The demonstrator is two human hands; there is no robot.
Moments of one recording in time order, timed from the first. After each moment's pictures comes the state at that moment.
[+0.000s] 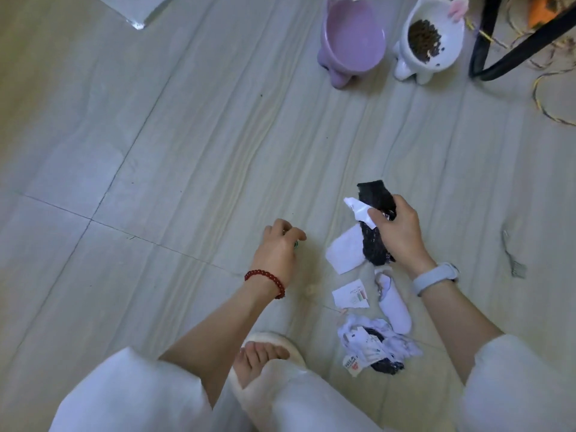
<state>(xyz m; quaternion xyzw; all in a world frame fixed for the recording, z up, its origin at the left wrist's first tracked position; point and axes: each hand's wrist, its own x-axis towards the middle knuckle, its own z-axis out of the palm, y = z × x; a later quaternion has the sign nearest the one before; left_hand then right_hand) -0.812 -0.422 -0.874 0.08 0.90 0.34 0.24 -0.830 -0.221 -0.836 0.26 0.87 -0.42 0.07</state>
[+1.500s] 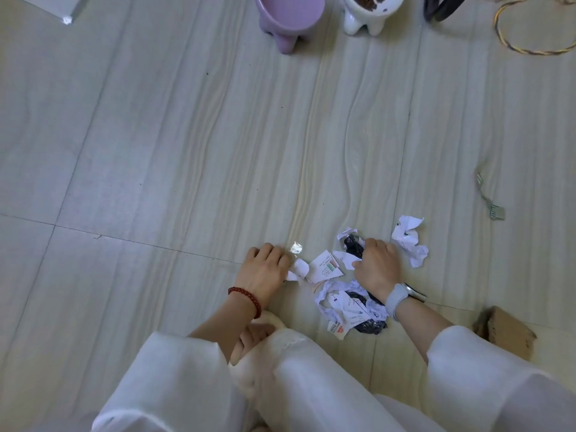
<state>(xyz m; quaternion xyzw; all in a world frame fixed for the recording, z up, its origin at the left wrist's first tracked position) -0.745 -0.416 -0.932 0.39 0.91 0.08 0.07 -0.709 -0.197 -0.888 0.23 0.92 -0.04 0.32</state>
